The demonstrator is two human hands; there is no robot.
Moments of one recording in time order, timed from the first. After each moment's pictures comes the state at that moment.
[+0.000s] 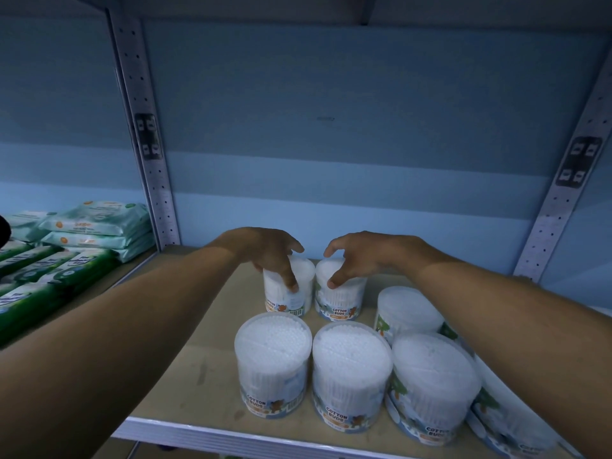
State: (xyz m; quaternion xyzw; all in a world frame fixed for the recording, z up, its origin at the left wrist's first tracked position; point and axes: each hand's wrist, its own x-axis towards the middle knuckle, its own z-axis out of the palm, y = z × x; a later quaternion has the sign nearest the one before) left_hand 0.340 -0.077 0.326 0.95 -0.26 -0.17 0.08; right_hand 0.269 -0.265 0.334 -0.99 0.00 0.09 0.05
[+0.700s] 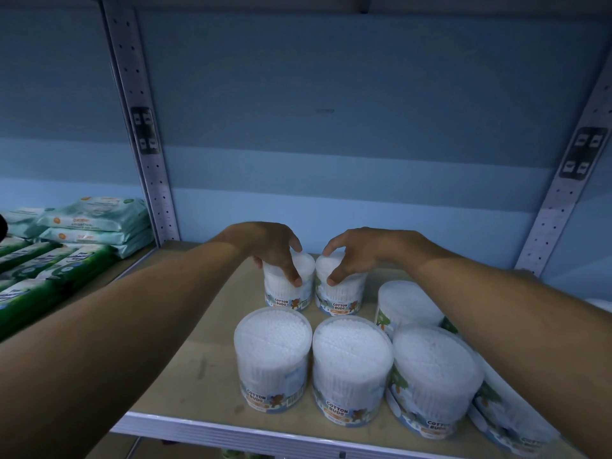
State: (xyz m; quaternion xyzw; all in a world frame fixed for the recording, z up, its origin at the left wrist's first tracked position) left_hand 0.345 -0.084 0.325 0.95 -0.24 -0.17 0.06; right_hand 0.274 -0.265 0.328 -0.99 0.00 0.10 0.07
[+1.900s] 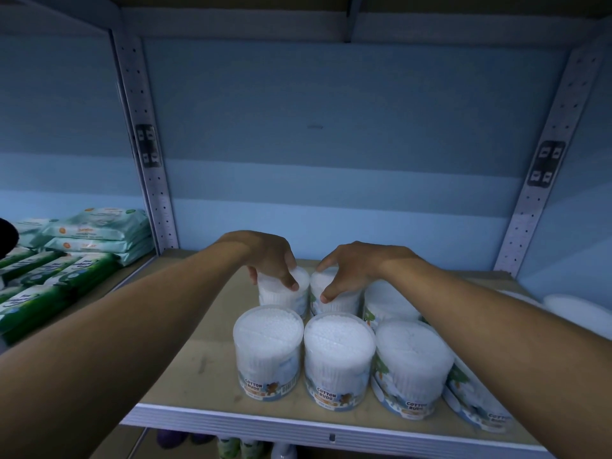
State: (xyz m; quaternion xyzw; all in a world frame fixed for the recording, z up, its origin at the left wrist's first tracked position) left_hand 0.307 -0.082 0.335 0.95 -0.24 -0.17 0.06; right_hand 0.232 -0.254 0.333 -0.99 0.00 0.12 0.02
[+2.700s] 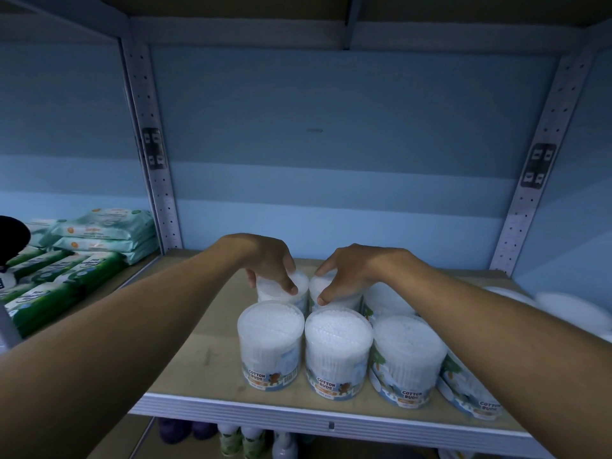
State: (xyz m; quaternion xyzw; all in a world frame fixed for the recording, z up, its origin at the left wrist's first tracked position) left_hand 0.291 -0.071 0.335 0.95 -0.25 -0.19 0.07; right_hand 0.207 -0.242 0.340 -0.99 0.01 0.13 0.01
